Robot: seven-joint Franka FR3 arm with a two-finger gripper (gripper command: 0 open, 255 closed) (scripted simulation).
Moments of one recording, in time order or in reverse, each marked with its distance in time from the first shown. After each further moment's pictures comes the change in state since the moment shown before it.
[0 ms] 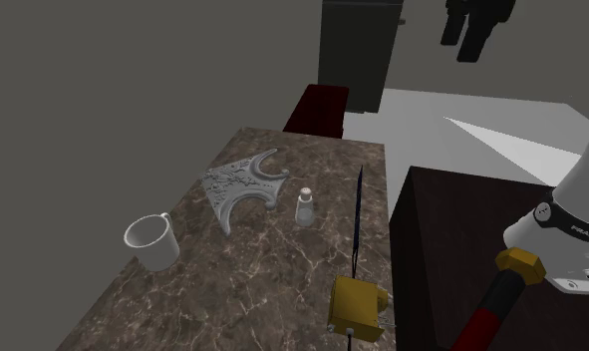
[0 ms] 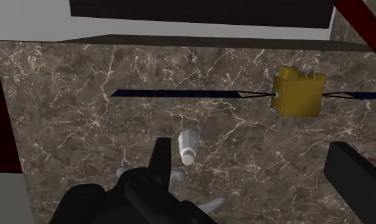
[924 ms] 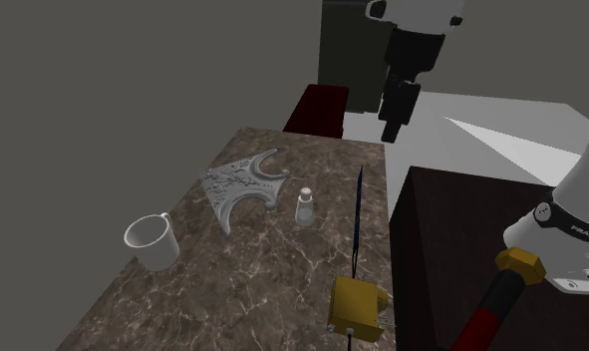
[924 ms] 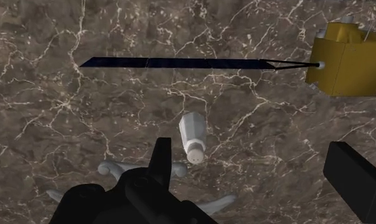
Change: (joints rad) arm -0.007 0.212 -0.070 -0.251 0.024 0.559 -0.111
